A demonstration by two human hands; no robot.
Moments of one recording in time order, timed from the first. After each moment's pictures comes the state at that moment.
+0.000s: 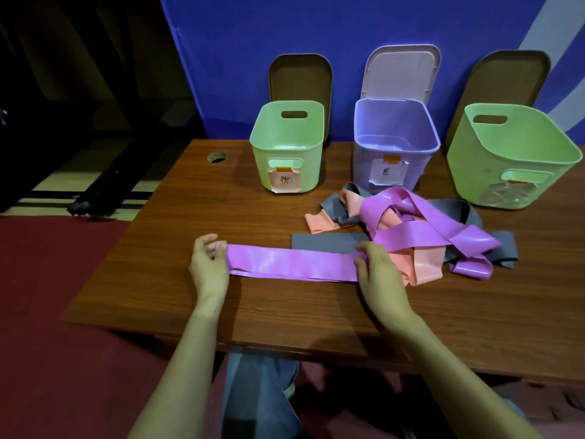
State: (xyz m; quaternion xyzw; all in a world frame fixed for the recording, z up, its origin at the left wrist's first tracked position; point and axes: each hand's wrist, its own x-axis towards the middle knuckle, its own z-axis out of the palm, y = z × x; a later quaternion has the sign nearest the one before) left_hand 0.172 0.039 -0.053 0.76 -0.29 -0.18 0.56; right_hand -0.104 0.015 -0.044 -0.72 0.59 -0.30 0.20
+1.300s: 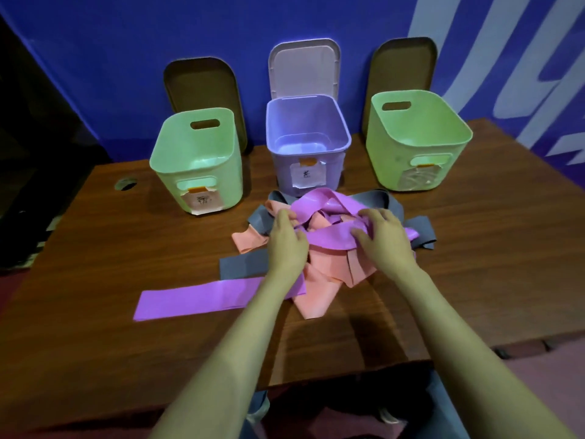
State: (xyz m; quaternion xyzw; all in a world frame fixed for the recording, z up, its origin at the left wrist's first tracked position) left_hand -0.046 -0.063 -0.020 0.67 -0.59 -0.25 0.38; right_hand -0.218 -0.057 -0.017 -0.66 0.69 -0.26 0.14
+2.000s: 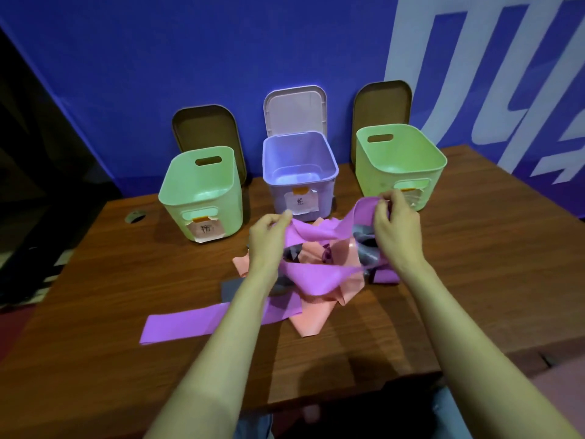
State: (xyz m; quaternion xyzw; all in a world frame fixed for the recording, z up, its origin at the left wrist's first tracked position) left_hand -0.037 -0.061 0.046 0.59 -0.44 -0.41 0.53; right_hand -0.230 -0.049 0.054 -0.54 0.67 -0.50 0.12
